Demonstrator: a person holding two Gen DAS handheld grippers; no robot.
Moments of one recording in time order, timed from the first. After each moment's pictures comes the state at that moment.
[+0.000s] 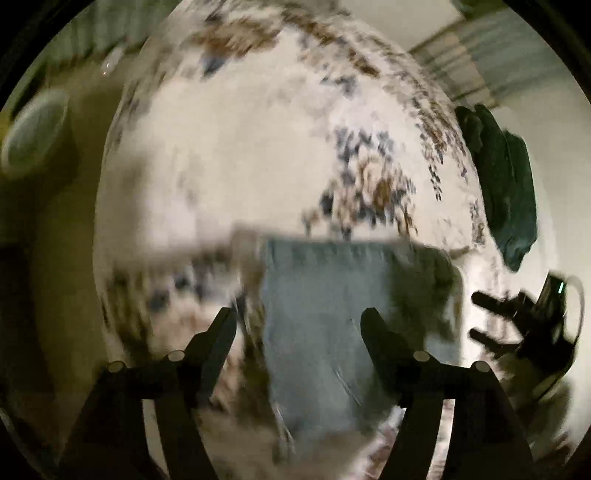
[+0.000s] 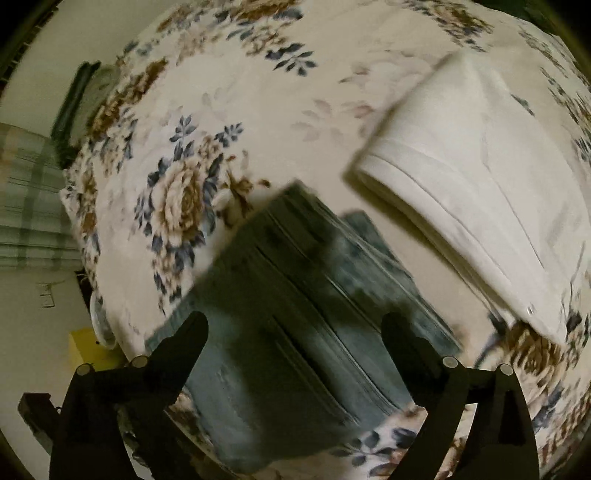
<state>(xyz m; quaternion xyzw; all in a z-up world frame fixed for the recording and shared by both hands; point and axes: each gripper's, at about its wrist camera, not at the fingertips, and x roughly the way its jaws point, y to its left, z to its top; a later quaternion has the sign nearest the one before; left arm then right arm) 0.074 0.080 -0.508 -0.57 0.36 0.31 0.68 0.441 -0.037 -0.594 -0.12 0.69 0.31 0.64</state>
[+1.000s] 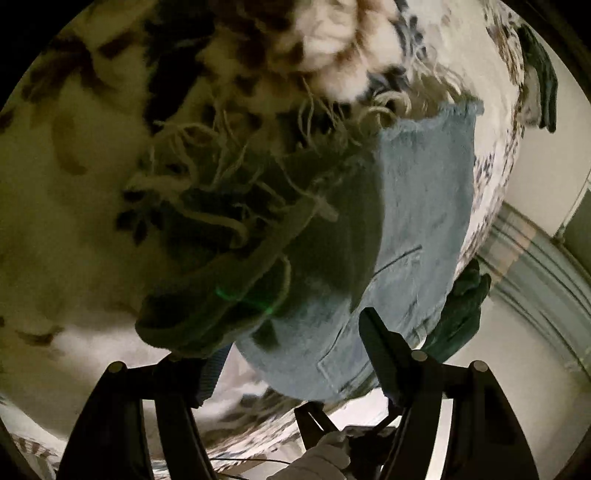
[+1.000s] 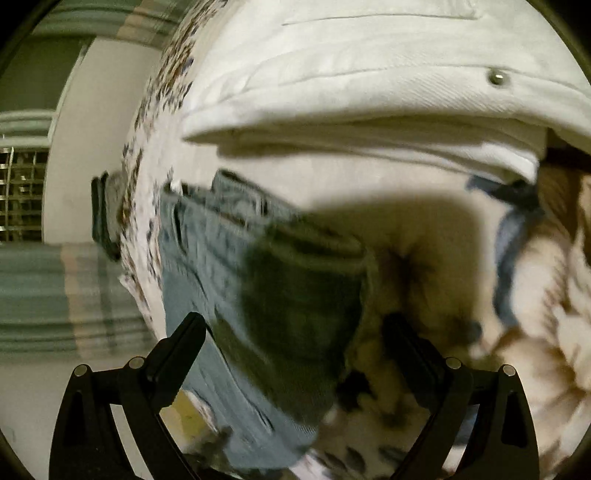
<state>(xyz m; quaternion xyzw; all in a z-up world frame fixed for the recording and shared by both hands) 0.080 -0.039 -0.639 -0.87 0.10 0.30 0.37 0.451 -0.189 -0.705 0.17 0.71 0.30 0.61</state>
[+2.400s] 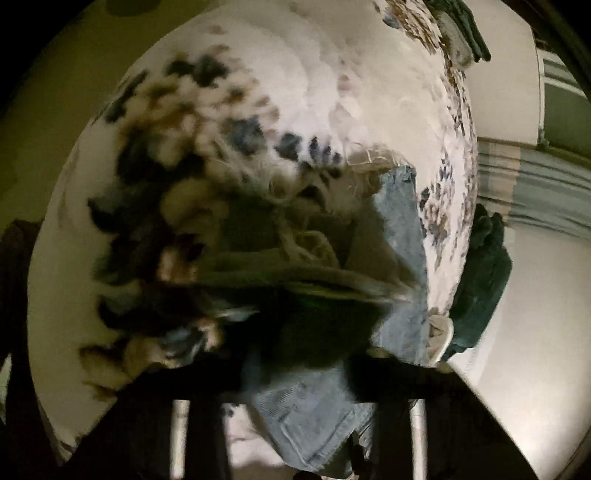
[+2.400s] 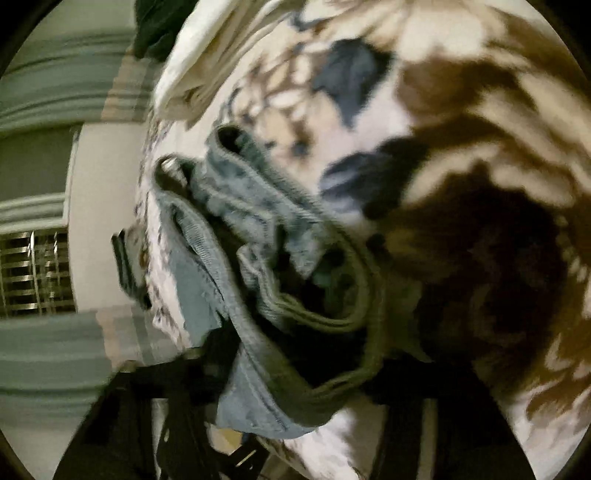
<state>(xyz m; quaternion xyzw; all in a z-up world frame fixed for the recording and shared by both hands) 0.028 0.046 -0.618 -0.74 0.20 0.32 0.55 0.284 -0.259 -0.727 0.33 0.67 0.21 0.62</state>
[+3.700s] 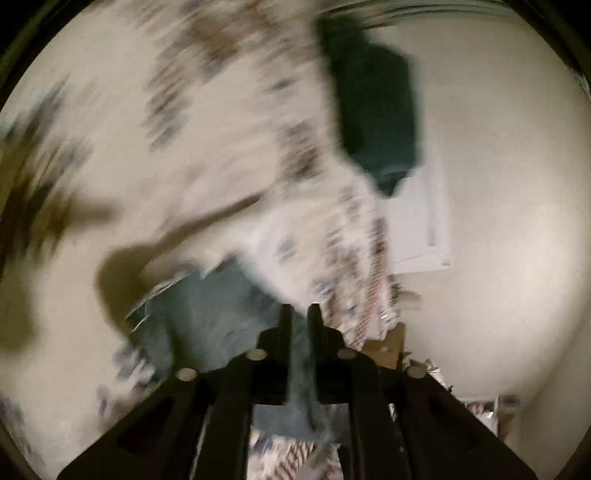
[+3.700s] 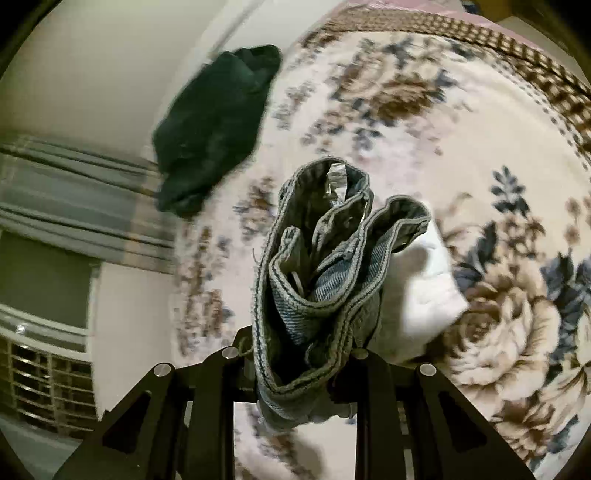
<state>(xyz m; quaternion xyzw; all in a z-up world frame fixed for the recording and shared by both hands) 0.406 0.103 -0.432 -0.62 0.39 0.03 0.68 0.529 -0.308 -0.469 0.40 0.51 0.08 0.76</state>
